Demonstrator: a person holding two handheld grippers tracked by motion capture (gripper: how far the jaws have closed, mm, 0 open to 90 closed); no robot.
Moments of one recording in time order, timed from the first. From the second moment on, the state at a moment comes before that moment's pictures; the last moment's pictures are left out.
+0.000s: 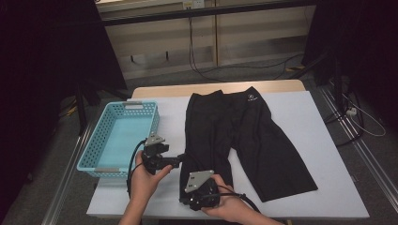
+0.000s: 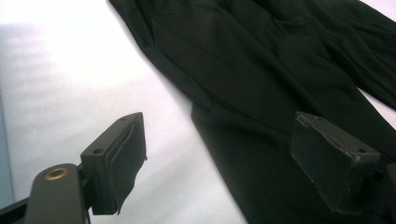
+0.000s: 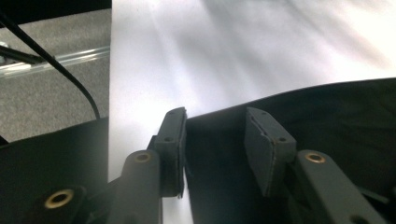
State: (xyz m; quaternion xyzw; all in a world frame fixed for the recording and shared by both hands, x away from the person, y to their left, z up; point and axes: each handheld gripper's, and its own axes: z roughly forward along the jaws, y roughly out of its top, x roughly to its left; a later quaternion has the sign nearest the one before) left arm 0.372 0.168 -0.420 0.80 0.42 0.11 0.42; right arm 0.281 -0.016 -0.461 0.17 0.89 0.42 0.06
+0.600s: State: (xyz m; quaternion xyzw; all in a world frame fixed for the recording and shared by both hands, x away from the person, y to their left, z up) left arm 0.373 0.169 -0.425 0.80 0.42 0.11 0.41; right arm 0.275 -0.010 -0.456 0.14 0.89 0.43 0.03
